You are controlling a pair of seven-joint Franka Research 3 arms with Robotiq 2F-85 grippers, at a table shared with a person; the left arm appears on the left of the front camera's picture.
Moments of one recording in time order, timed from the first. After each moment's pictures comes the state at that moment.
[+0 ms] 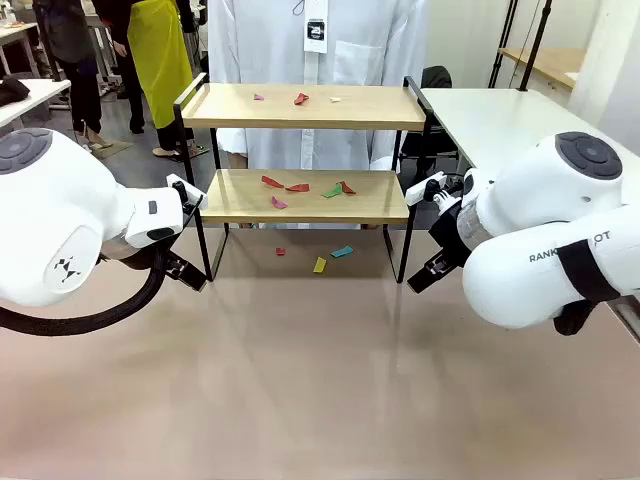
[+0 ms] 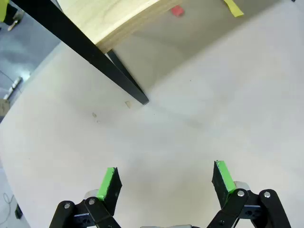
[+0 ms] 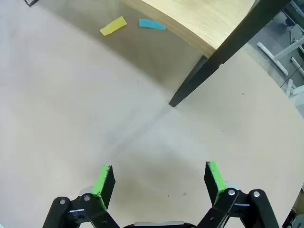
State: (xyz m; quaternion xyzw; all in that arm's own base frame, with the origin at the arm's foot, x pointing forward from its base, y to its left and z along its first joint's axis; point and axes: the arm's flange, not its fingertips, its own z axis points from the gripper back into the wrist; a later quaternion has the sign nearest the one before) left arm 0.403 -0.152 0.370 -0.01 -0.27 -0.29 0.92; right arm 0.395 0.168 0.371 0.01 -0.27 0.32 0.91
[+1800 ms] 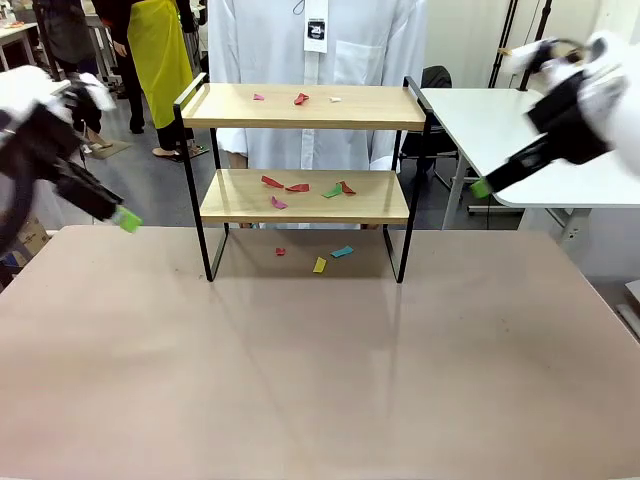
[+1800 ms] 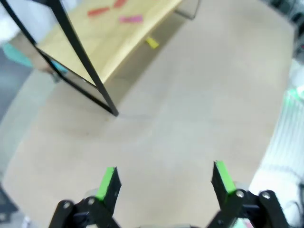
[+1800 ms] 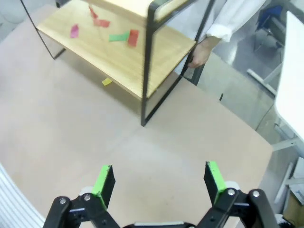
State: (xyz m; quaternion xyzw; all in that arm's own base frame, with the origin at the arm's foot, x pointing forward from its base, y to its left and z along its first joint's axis) left arm 0.380 -0.049 0.516 -0.19 -0.27 -0.44 0.84; right arm 0.370 0.071 0.545 0.07 -0.35 0.31 0.88
